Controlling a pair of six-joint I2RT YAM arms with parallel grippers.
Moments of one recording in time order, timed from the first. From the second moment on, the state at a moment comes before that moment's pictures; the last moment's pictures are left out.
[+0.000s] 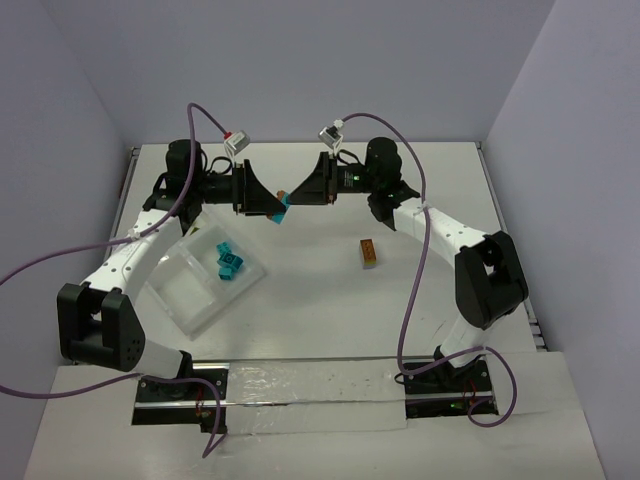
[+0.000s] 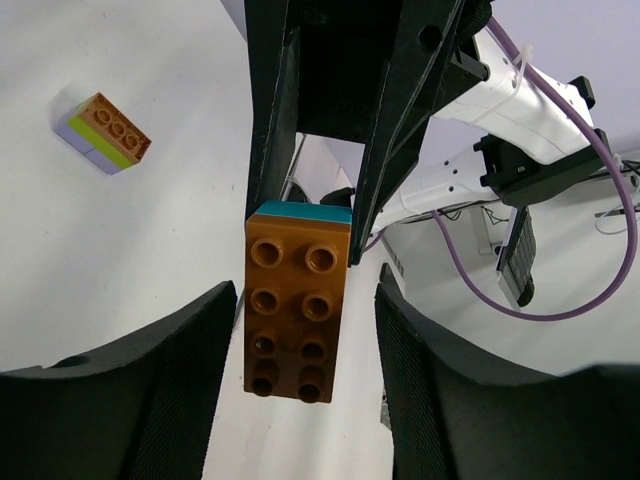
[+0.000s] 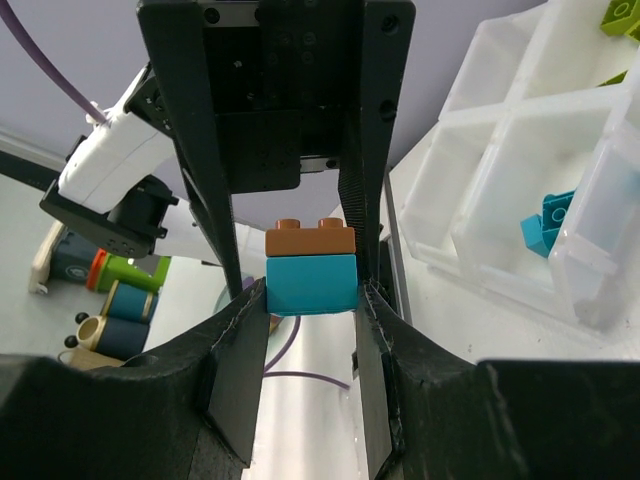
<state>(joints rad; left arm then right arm) -0.25 1.44 1.18 -0.10 1.19 -0.69 0.48 1.69 1.24 0.50 -1.07 1.02</state>
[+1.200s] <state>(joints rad) -0.20 1.43 1.13 -0.06 1.20 -0.71 0.48 1.69 1.25 0.42 -1.07 0.96</state>
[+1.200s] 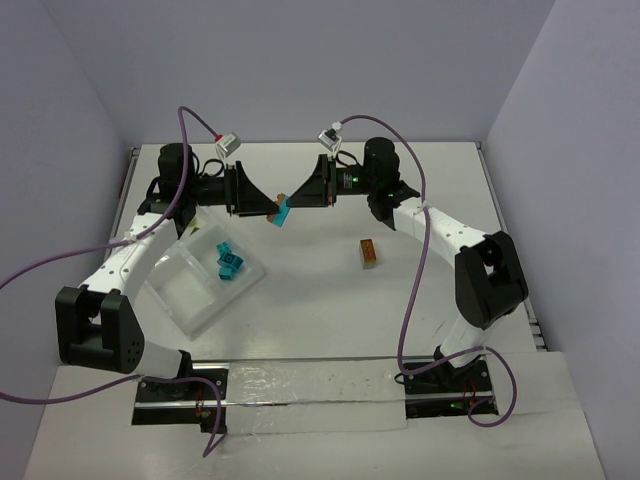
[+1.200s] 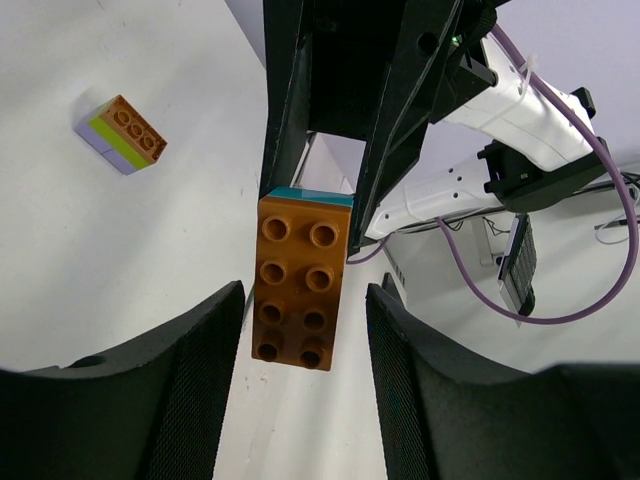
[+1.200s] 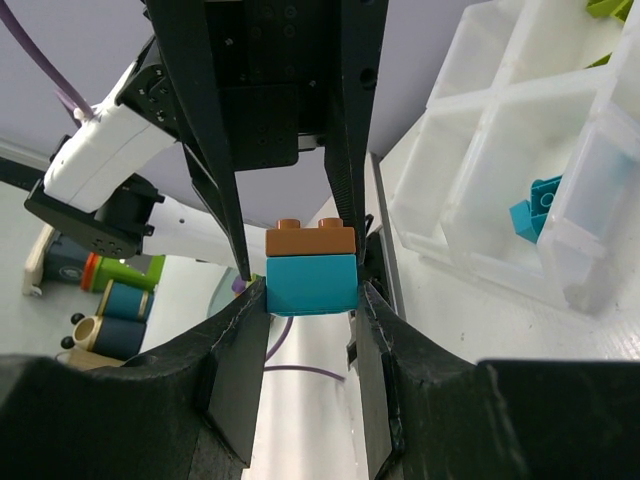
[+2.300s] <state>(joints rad) -0.18 1.39 1.01 0.19 1.23 -0.88 0.49 1.69 1.25 0.44 -1.04 0.98</state>
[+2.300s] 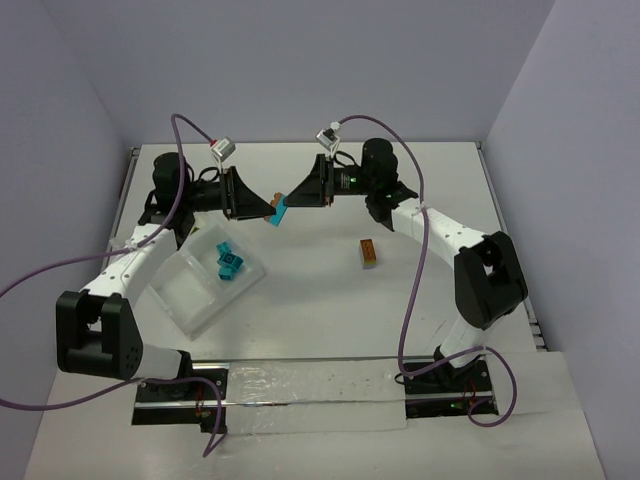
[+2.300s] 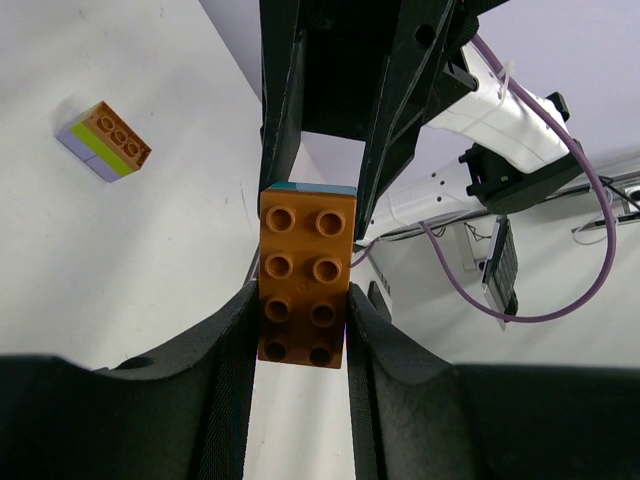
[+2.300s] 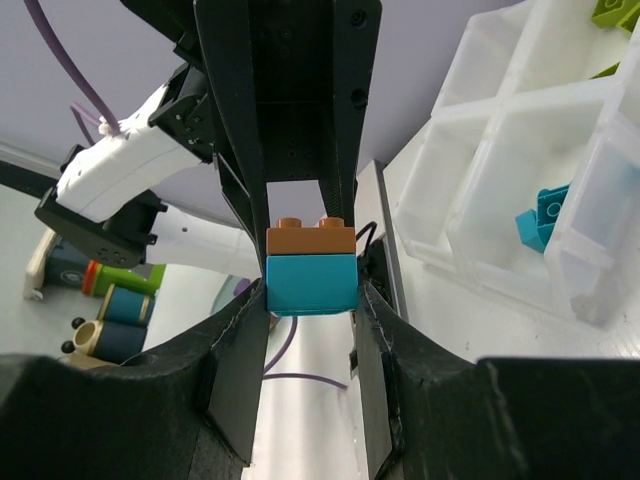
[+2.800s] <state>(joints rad) -0.15 1.38 0.96 0.32 1.20 -0.98 0.50 1.66 1.30 0.24 -0.97 0.82</state>
